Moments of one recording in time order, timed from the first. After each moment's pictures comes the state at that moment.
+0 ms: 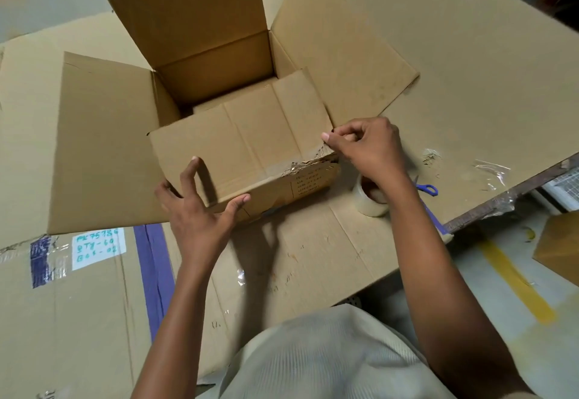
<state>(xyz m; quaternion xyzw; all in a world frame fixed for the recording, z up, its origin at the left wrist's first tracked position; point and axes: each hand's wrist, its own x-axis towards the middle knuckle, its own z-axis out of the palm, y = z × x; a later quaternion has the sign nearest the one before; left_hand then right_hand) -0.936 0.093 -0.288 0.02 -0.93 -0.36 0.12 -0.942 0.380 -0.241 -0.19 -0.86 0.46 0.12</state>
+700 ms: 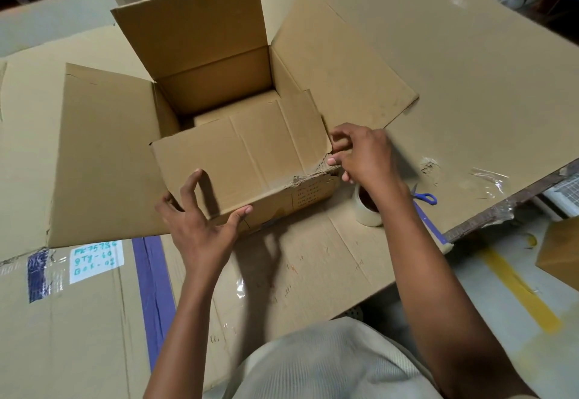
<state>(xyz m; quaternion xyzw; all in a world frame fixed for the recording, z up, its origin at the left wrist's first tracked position) -0.934 0.097 -0.292 0.02 -0.91 -0.38 0.15 -0.955 0.384 -0.247 -0.17 -0.91 0.36 0.07</state>
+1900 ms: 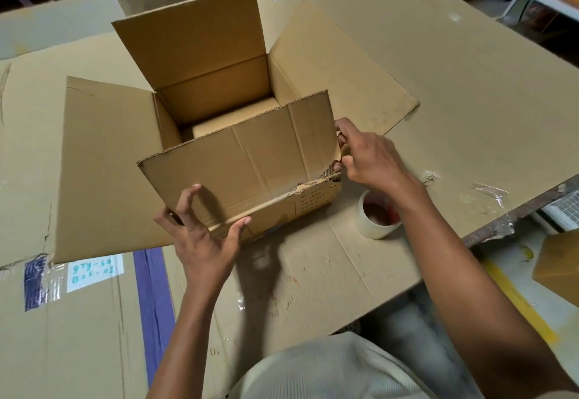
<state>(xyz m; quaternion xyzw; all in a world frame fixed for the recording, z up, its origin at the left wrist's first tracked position) -0.933 0.092 -0.298 -0.02 -0.90 -0.39 0.20 -0.970 0.395 -0.225 0.01 -0.99 0.15 0.05</state>
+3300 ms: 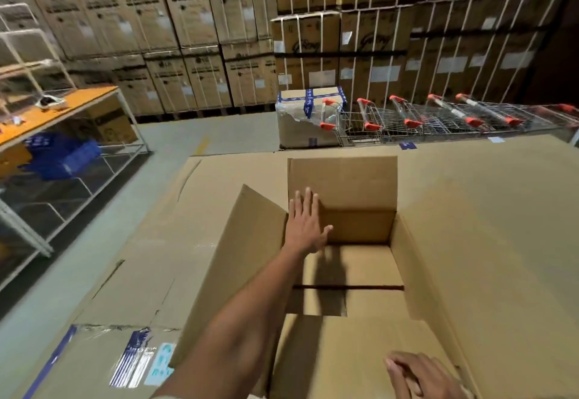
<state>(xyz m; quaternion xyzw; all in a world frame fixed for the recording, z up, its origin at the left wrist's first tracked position) -1.259 0.089 -0.253 -0.03 -1.00 -0.02 0.01 -0.982 0.312 -0.277 0.04 -0.92 0.37 0.15</state>
